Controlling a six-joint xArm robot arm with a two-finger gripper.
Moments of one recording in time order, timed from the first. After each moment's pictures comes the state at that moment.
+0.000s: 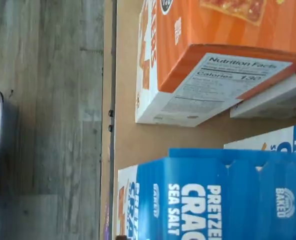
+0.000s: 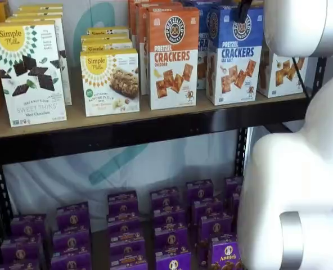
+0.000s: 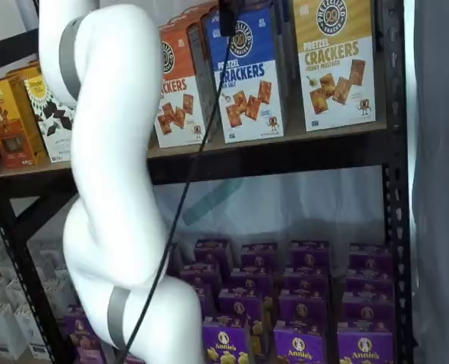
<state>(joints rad) -0.27 -0.10 -1.87 0.24 1.81 -1.75</state>
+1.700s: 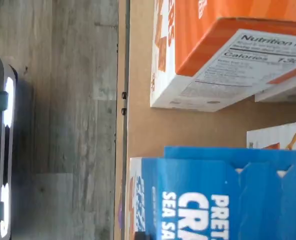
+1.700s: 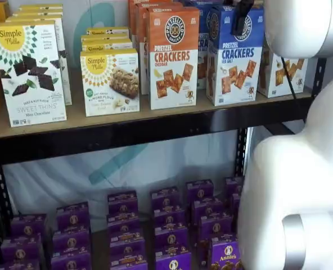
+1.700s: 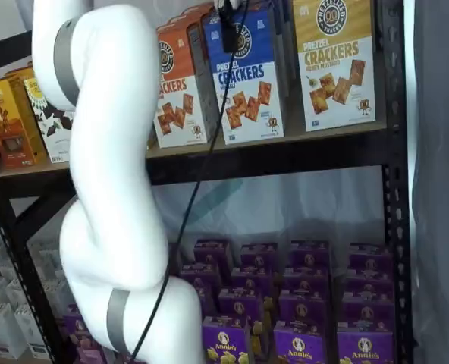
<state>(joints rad) -0.21 -0.11 -1.80 0.15 1.79 -1.73</state>
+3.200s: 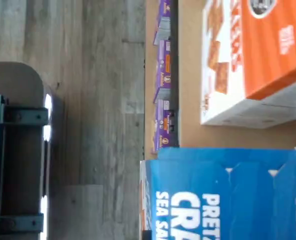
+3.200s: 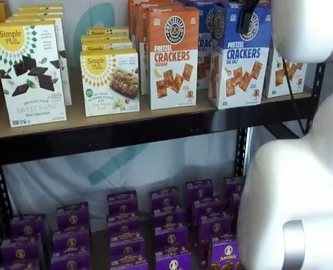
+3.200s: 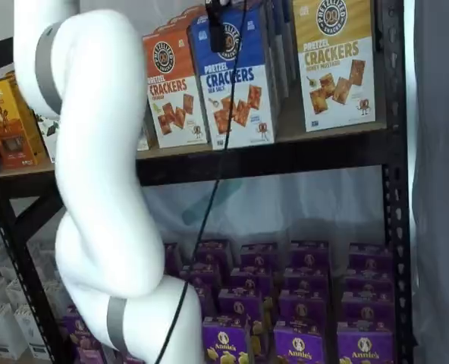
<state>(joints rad) -0.23 -0.22 -1.75 0.18 1.90 -1.73</state>
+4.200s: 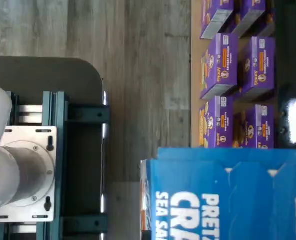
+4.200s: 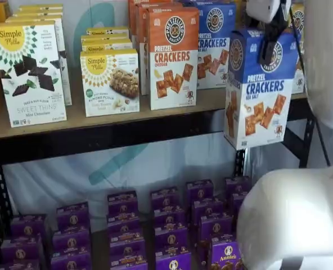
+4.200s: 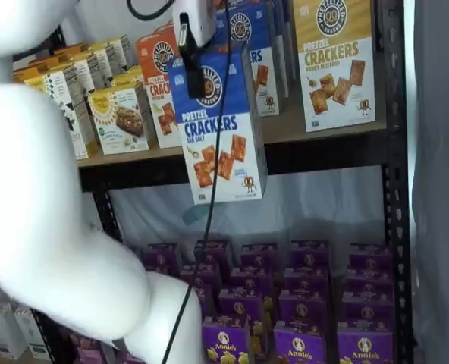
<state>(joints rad) -0.27 -0.63 -1.32 0.15 1.91 -1.78</state>
